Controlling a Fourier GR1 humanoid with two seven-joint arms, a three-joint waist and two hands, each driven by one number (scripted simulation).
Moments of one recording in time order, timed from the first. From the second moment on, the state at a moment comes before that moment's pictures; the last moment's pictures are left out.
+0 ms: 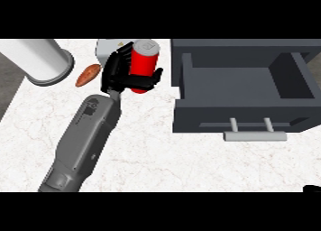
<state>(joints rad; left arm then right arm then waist) -0.78 0.01 0.02 -0.87 0.17 0.15 -0.14 0.10 -0.09 -0.34 -2.27 -0.10 0.10 0.31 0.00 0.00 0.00</state>
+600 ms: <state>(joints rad) -1.04 0.00 -0.10 -0.97 0.18 0.34 0.15 0.05 -0.11 -0.34 -2.25 -0.09 0.09 0.33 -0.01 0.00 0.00</state>
